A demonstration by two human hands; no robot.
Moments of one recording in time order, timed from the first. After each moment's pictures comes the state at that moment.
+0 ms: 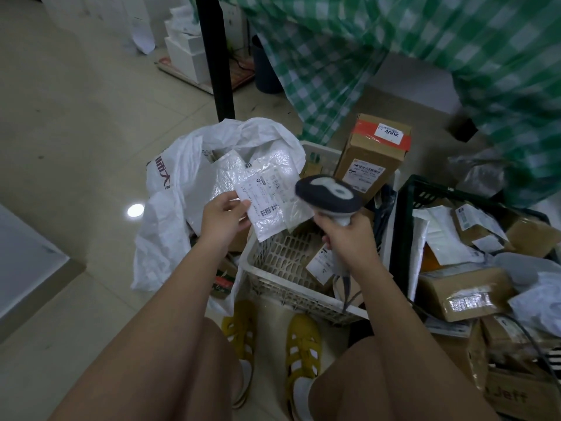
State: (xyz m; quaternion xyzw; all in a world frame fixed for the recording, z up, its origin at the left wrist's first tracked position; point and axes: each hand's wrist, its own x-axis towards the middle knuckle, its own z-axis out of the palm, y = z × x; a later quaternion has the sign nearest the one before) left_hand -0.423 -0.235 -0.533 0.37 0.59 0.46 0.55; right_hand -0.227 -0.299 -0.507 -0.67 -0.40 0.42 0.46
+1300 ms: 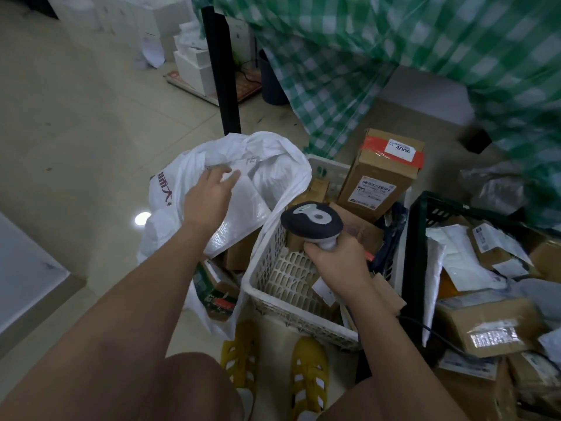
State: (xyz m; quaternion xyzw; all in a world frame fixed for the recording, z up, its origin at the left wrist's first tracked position) left_hand -0.462 -0.141 -0.559 0.78 0.60 0.18 -0.05; right_hand -0.238 -0.278 -0.529 -0.67 -0.51 0.35 0.41
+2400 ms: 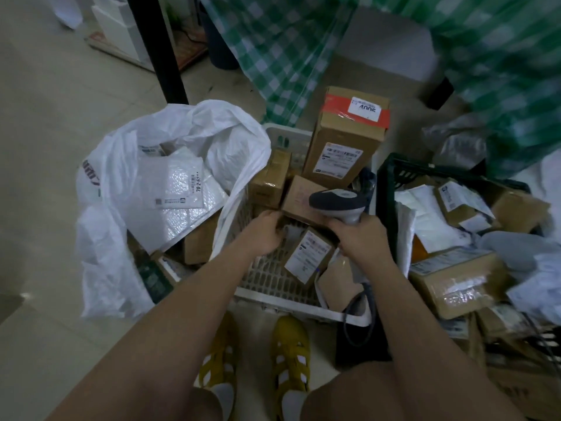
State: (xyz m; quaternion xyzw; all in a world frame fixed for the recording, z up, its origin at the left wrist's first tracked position) left_hand -0.320 -0.172 -0.641 0.79 0.47 0.04 0.40; right_hand -0.158 -0.266 -0.562 -0.79 -0.34 0.34 0.37
